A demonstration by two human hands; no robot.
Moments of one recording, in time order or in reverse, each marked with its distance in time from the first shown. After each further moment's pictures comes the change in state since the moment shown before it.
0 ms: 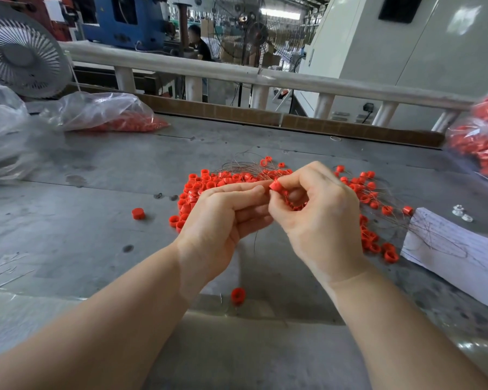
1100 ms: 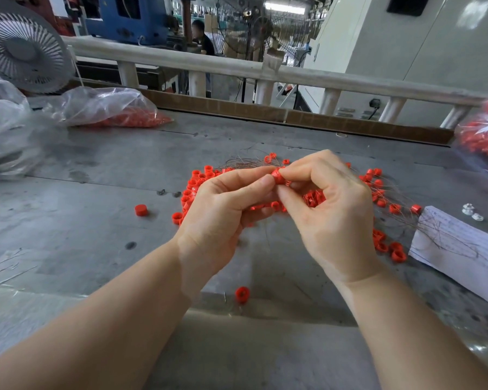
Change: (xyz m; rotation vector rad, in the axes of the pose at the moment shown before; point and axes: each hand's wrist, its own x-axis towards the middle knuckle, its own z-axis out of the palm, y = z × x) left_hand -0.005 0.001 0.000 0.037 -0.056 0.150; right_hand 0.000 0.004 -0.002 0.203 0.024 -0.051
